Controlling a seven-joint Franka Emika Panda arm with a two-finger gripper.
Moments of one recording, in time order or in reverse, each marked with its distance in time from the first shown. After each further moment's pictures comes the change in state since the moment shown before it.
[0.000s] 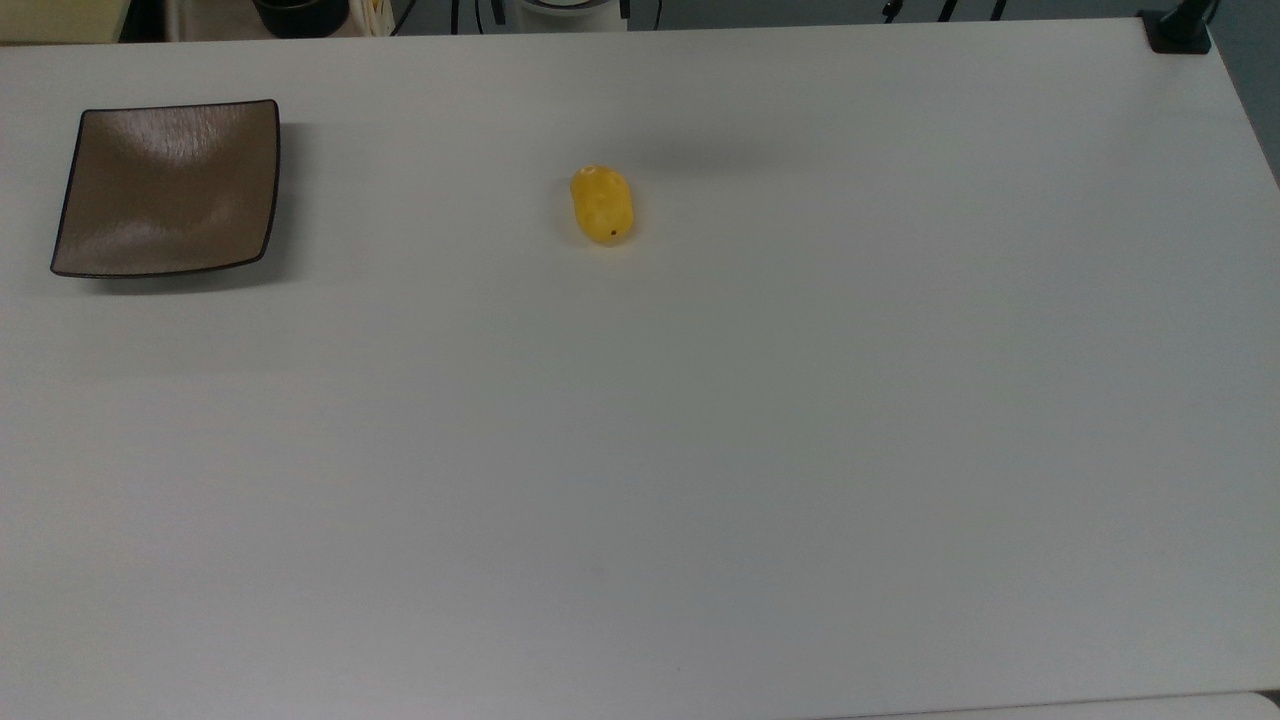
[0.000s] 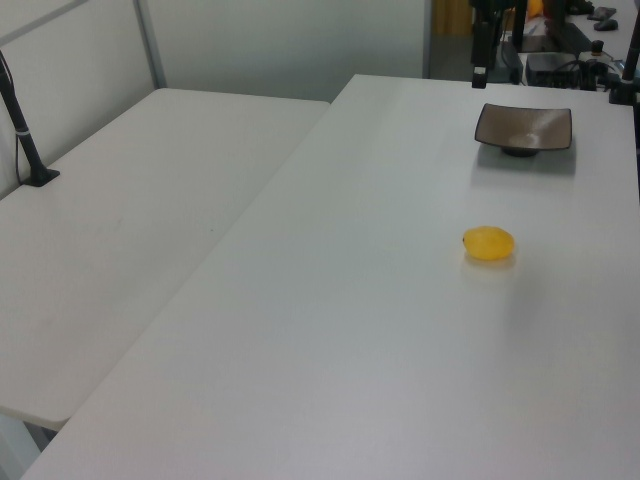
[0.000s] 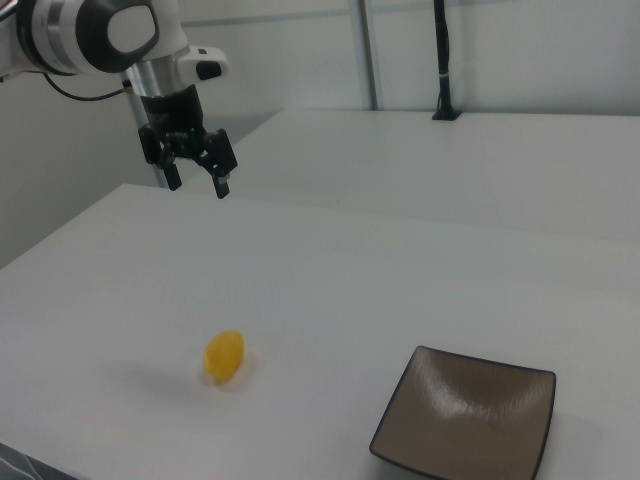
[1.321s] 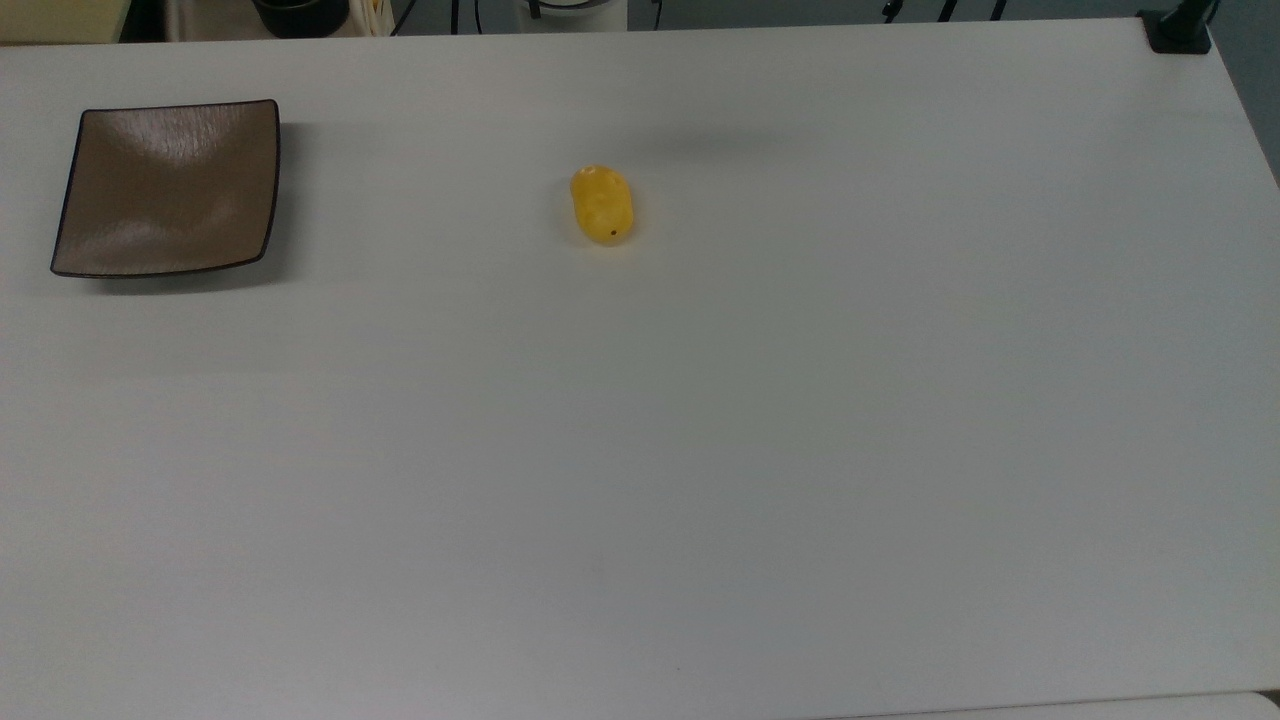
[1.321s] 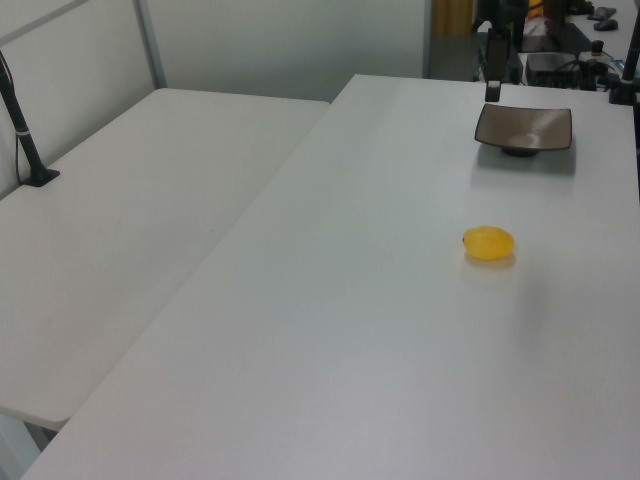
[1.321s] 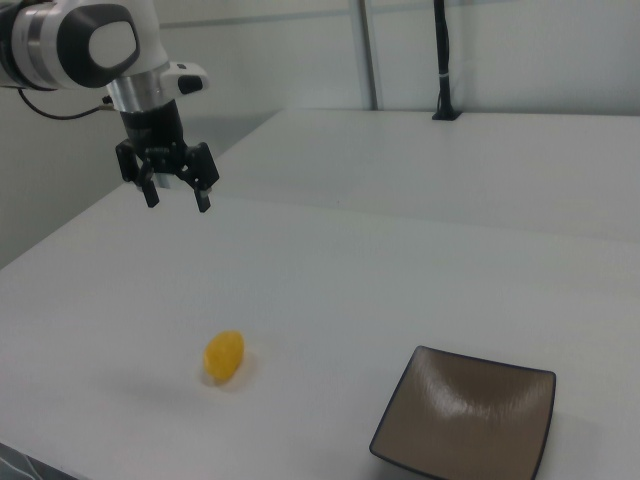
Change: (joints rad) arm 0.047 -0.059 -0.001 -0.095 -0.001 0.015 -0.069
